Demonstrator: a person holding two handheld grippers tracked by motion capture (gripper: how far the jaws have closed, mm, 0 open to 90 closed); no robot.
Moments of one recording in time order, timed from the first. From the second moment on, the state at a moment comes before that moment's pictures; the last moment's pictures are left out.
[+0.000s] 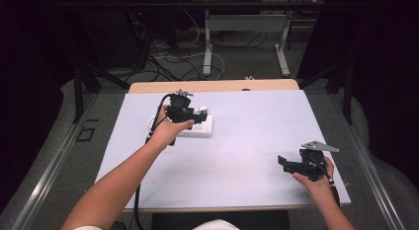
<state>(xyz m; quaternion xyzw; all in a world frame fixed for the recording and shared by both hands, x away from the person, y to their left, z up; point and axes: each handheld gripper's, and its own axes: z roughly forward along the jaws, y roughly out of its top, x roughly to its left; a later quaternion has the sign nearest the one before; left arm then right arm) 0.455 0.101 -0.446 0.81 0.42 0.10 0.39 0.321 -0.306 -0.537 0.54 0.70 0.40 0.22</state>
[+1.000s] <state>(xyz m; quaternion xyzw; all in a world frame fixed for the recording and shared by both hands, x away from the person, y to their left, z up) 0.419 0.159 -0.447 0.78 0.46 0.11 0.40 0.320 -0.304 -0.537 0.54 0.70 0.40 0.22</state>
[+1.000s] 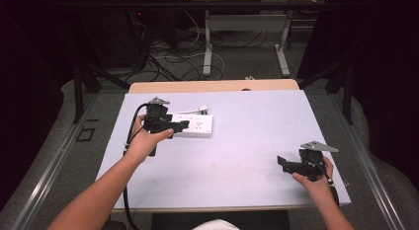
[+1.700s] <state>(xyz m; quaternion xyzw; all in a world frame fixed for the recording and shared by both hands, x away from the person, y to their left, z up) 0.386 0.191 -0.460 0.76 0.48 0.13 0.42 0.320 -0.303 -0.537 0.54 0.70 0.40 0.22</state>
